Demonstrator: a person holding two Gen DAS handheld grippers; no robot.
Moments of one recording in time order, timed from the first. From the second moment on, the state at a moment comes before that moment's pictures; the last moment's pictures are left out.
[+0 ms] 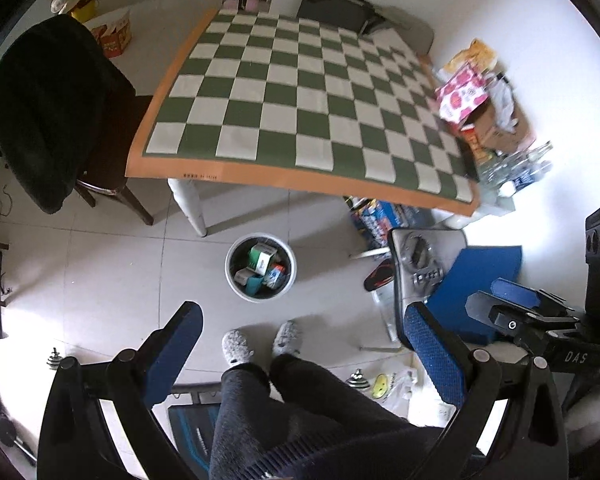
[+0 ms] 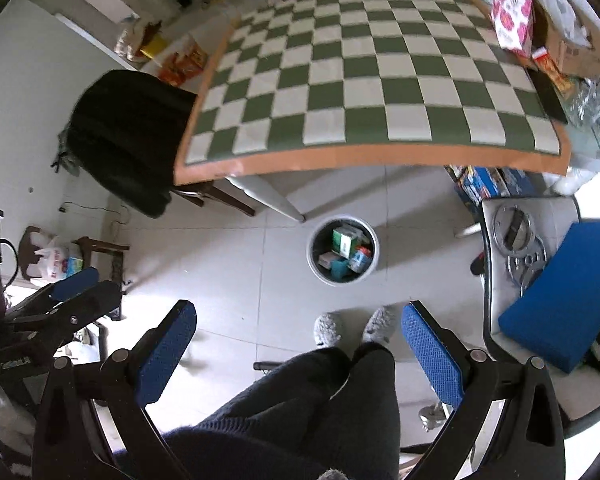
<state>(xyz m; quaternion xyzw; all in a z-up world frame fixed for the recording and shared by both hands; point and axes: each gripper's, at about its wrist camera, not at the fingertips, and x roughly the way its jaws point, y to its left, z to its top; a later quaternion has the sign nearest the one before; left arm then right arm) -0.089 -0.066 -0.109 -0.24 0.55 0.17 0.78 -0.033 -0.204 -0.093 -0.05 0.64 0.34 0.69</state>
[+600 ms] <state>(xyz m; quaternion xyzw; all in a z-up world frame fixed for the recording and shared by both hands) -0.099 -0.073 -0.060 -0.25 0.52 0.15 0.81 -0.040 -0.212 -0.032 -0.05 0.62 0.38 0.69</state>
